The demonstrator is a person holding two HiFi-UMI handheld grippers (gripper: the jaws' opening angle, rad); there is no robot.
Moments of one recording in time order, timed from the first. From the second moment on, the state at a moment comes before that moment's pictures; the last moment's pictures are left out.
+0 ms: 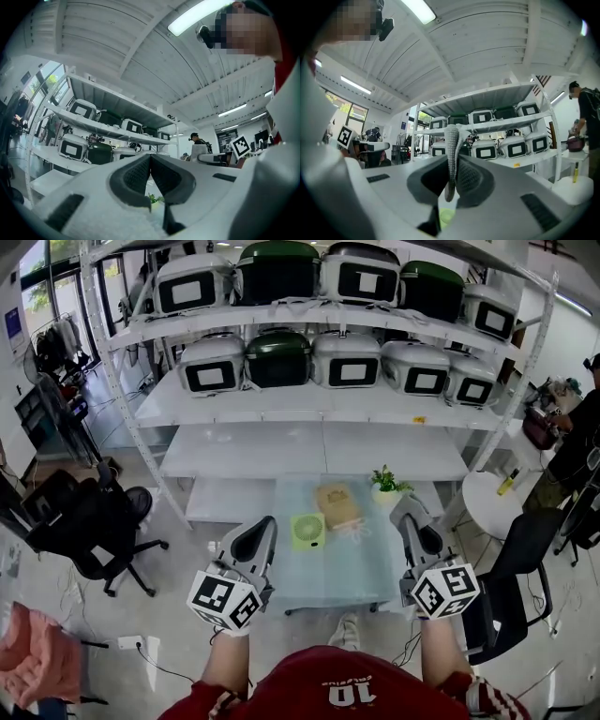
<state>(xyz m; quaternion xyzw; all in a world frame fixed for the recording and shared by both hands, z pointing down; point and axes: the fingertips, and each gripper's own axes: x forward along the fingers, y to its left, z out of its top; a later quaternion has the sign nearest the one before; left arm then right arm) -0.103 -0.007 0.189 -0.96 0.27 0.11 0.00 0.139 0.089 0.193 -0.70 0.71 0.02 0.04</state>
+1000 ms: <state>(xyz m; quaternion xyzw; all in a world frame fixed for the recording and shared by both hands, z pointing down) -0.091 0.011 0.198 -0.96 0.24 0.12 -0.05 0.127 0.100 0.202 -0.70 0.72 0.01 0.04</state>
